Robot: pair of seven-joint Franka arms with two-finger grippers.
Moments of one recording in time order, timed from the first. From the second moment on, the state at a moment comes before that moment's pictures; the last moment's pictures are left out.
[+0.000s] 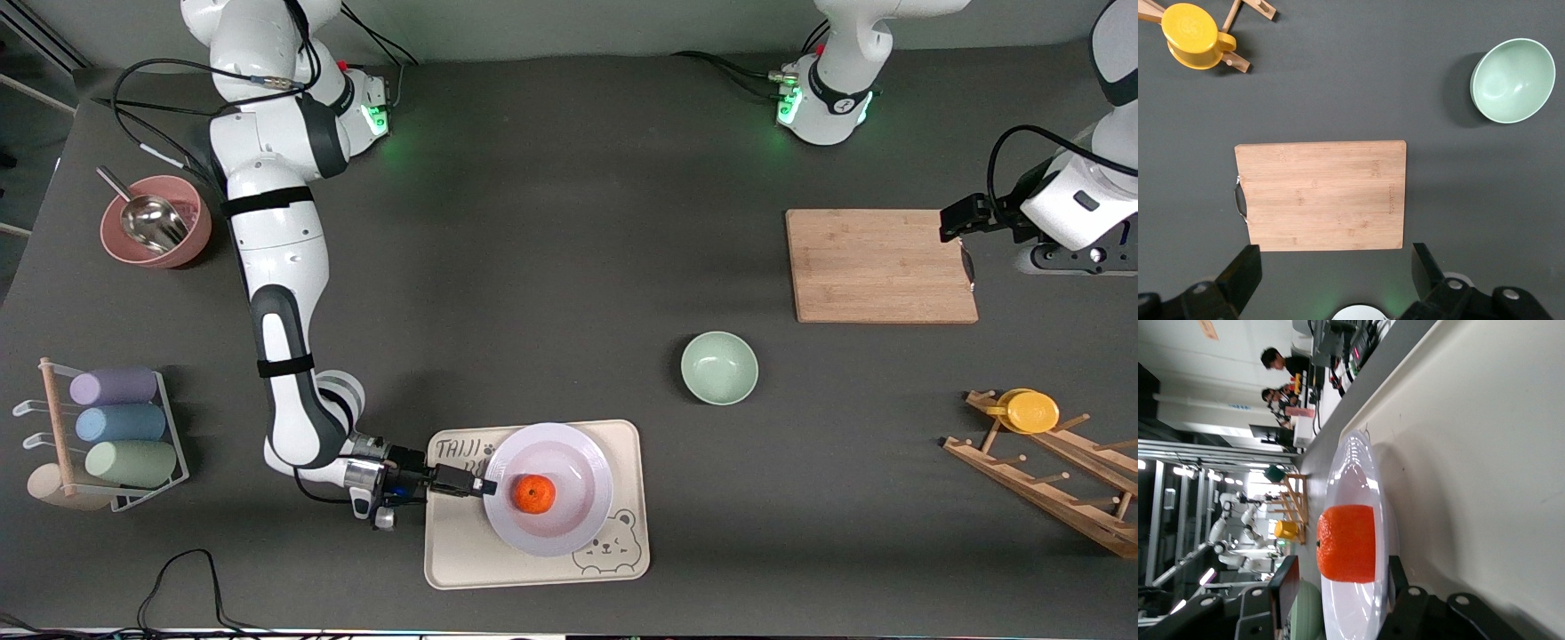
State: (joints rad) left arm -0.06 -0.12 0.06 -1.90 0.01 1.64 0.03; right arm 0.29 1.25 -0.19 -1.01 1.71 1.99 -0.73
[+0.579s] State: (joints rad) left arm -0.06 -0.12 0.06 -1.90 0.01 1.64 0.03; right arm 0.29 1.18 -0.22 -1.00 1.33 2.00 -0.62
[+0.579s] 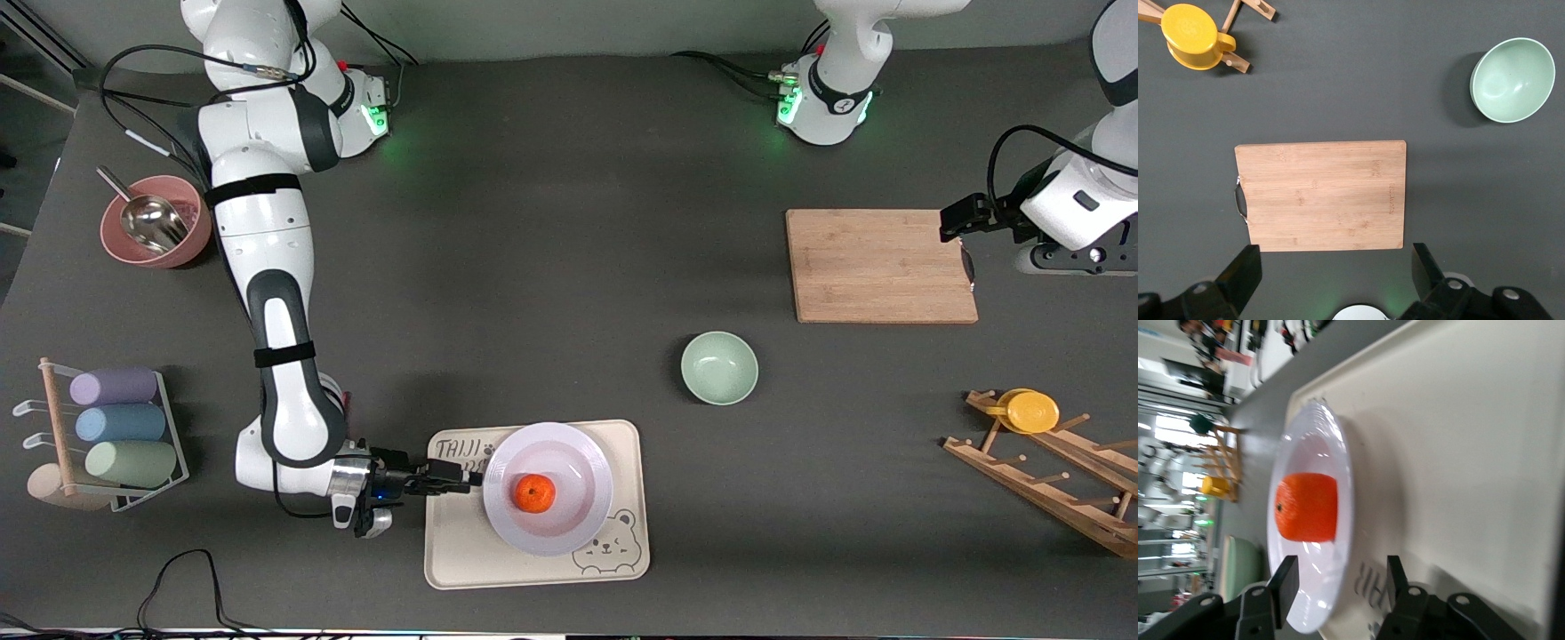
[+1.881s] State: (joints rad) left arm -0.06 -0.11 0.06 -1.90 0.01 1.65 0.03; right arm 0.19 0.29 -0.22 -1.46 0.15 1.71 -0.24
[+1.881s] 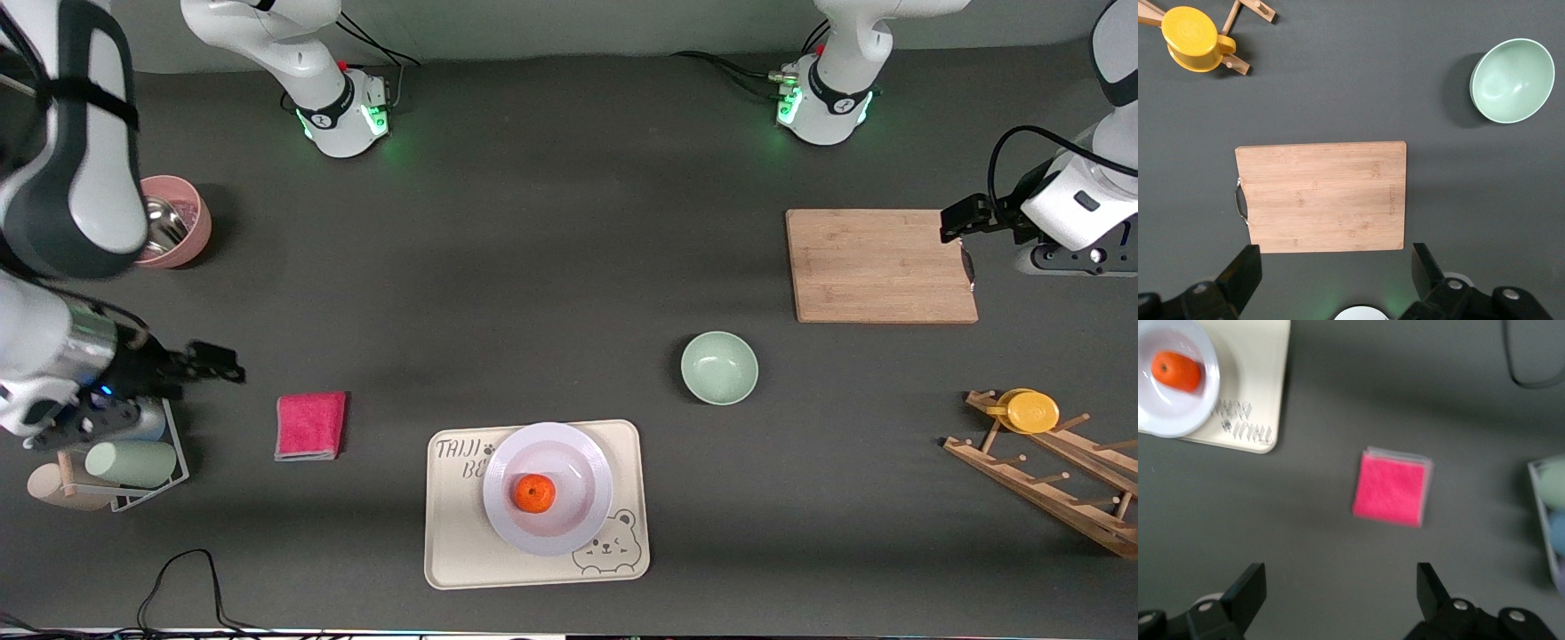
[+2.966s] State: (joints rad) left arm -0.06 -0.10 0.06 -1.84 0.01 1.65 0.03; right arm 0.06 0.04 -0.07 -1.63 0.00 1.63 -0.10
